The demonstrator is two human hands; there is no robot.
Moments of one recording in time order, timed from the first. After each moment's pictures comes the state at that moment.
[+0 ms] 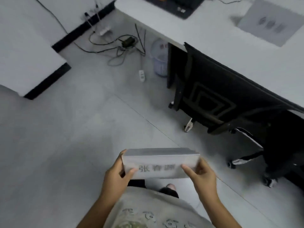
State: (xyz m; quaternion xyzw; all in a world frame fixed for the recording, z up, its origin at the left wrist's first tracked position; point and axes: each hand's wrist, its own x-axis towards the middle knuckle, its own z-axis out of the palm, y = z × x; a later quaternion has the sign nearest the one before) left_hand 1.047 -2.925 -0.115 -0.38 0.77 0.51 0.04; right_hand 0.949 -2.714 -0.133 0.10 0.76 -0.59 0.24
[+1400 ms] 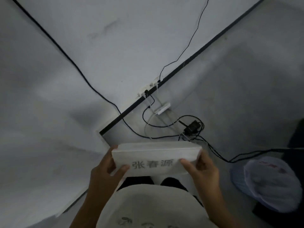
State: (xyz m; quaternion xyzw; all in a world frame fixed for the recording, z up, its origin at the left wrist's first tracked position) left_hand 0.465 -3.885 -0.068 -0.40 0.76 0.51 -0.04; right_hand 0.347 -3.687 -0.097 0.03 0.79 -0.58 0.19
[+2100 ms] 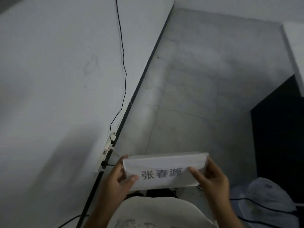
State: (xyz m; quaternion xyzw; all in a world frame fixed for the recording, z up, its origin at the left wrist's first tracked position) left_hand -0.039 -3.928 -0.068 -0.19 0.81 0.54 0.12; right_hand -0.048 -3.693 -0.092 0.26 0.75 -0.61 0.01
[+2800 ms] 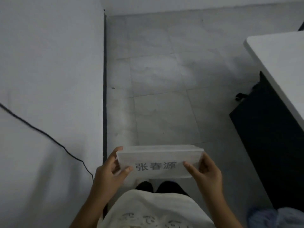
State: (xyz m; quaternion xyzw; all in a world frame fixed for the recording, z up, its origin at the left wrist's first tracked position) left_hand -0.616 -3.873 -0.088 0.03 0.86 0.46 0.21; right_hand -0.513 -3.649 -0.086 0.39 0.68 -0.61 -0.10
